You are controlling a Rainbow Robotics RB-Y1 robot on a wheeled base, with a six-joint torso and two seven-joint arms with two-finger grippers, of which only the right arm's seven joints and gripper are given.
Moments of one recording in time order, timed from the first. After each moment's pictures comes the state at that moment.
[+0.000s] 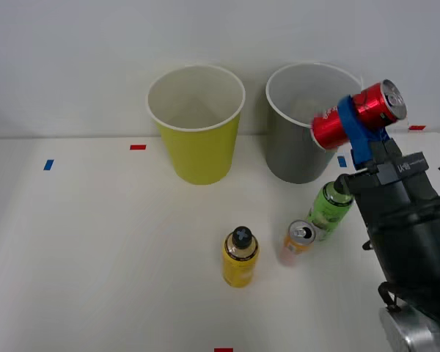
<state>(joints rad) 0.23 -0.33 0.18 -2.20 -0.02 -0.29 0.84</state>
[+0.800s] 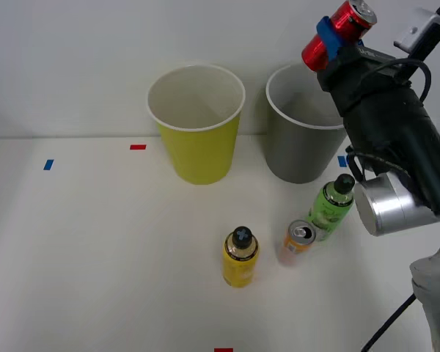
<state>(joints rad) -0.28 -0.24 0.08 -2.02 0.05 0.30 0.86</state>
